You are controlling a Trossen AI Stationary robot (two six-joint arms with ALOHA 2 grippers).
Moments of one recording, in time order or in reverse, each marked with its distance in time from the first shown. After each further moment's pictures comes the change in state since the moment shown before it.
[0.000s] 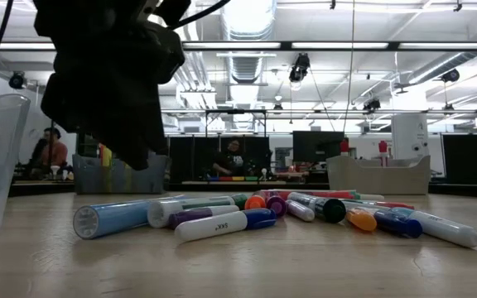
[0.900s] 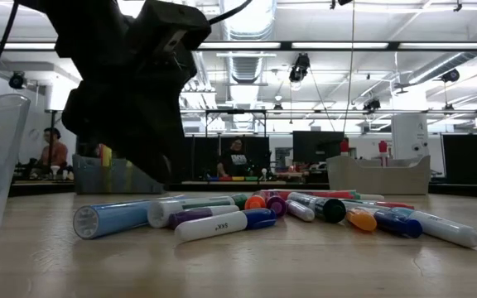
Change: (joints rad) left arm 0.023 0.054 0.006 0.036 -0.089 0.033; right arm 0.000 0.000 0.000 -0.009 -0.108 0.150
